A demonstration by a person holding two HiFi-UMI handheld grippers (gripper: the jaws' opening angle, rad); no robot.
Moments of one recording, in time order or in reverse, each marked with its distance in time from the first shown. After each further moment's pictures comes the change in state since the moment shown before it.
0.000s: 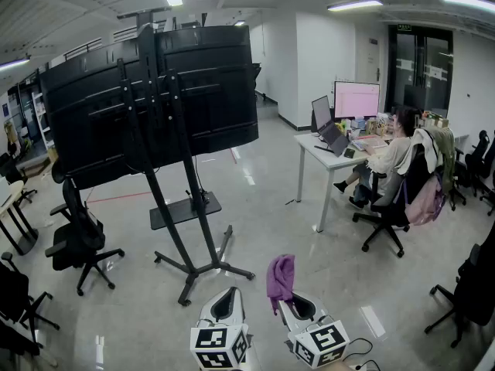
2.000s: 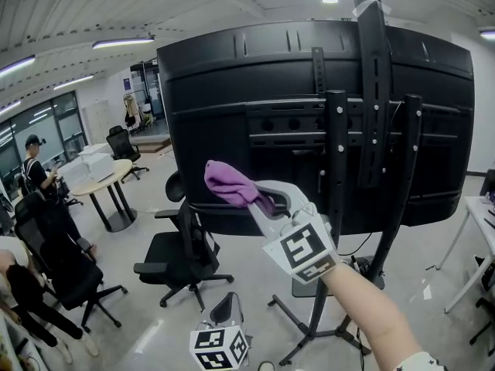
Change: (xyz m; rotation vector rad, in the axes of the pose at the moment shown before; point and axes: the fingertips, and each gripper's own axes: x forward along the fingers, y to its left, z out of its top) left arm 0.111 0.638 0.157 -0.079 -0.113 0.613; right arm 0.716 0.348 0.300 -0.604 -0.479 0.638
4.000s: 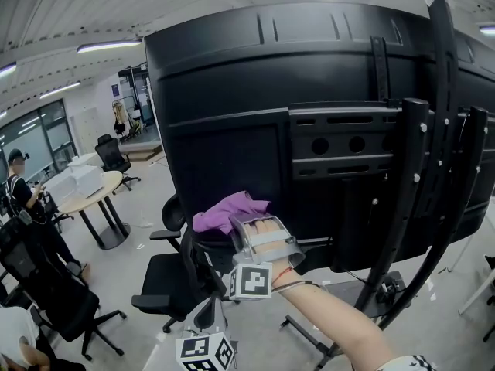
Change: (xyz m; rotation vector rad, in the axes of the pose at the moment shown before) left arm 0.149 0.159 0.046 0.032 -0.041 0.031; right arm 0.240 0.052 -0.182 -0.778 0.405 -0.125
